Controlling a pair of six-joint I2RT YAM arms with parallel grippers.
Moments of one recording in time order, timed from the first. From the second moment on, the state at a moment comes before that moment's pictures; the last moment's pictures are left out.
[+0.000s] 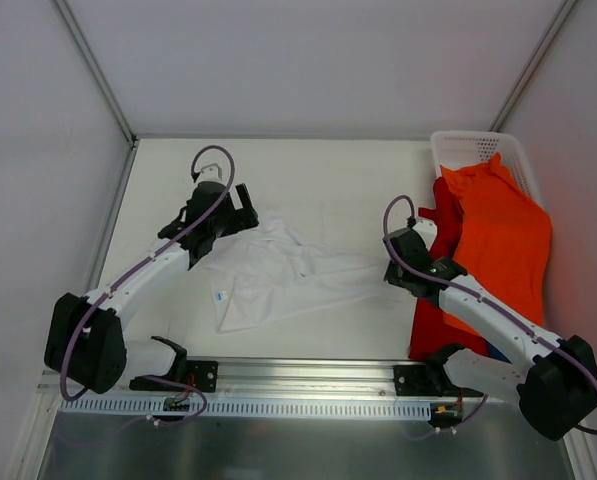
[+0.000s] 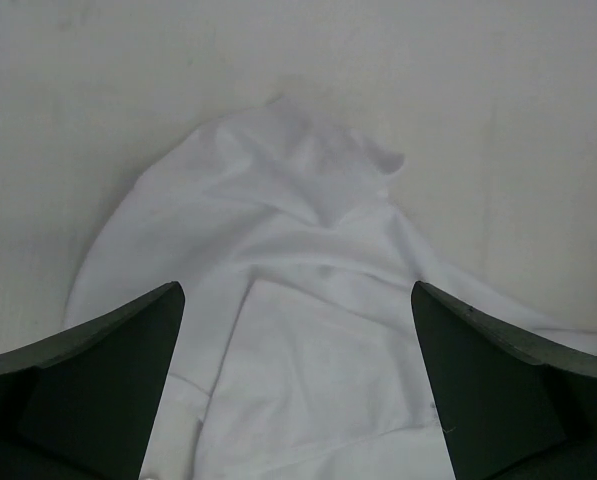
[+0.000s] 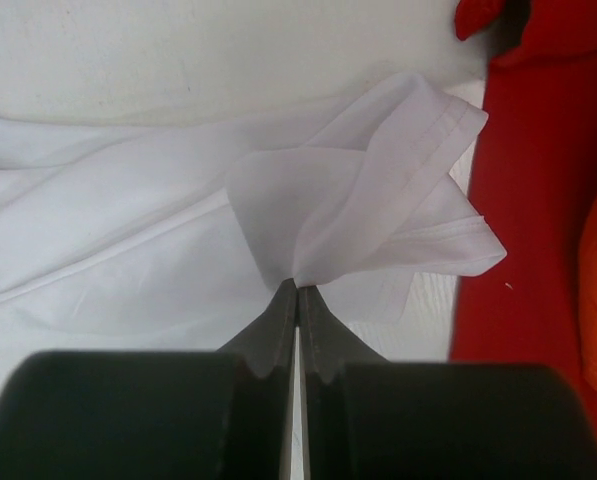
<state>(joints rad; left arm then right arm) -0.41 1.24 0.90 -0.21 -0.21 -0.56 0.58 1.08 0.68 -0.58 0.42 0.72</state>
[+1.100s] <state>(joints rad) -0.49 1.57 0.77 -0.02 -0.07 -0.52 0.63 1.06 0.67 -0.66 0.49 0.77</state>
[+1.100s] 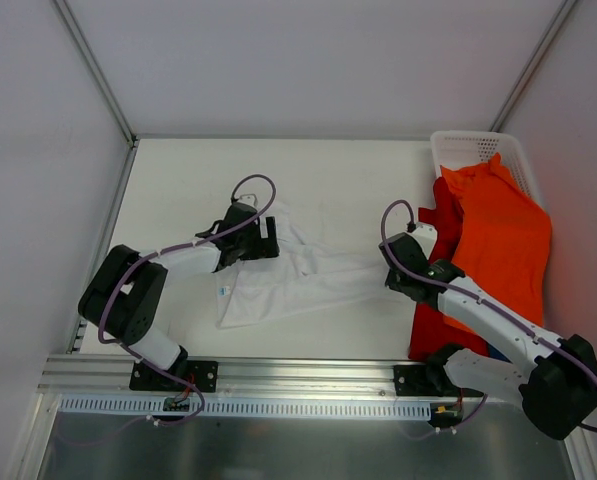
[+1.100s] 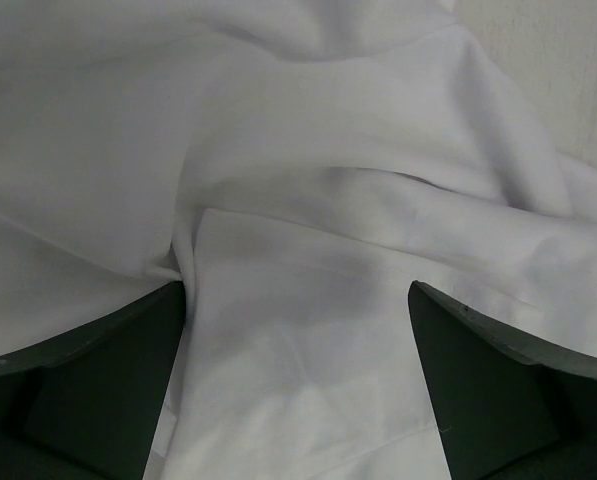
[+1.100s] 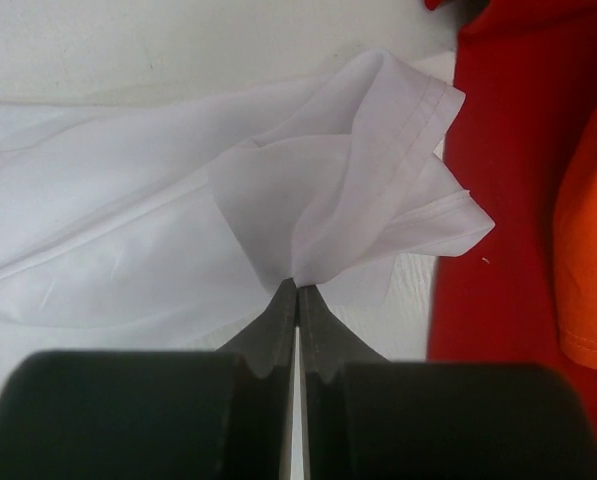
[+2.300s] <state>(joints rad) -0.55 1.66 0.88 -0.15 -0.22 -0.48 0.63 1.10 0.66 -0.63 0.49 0.77</state>
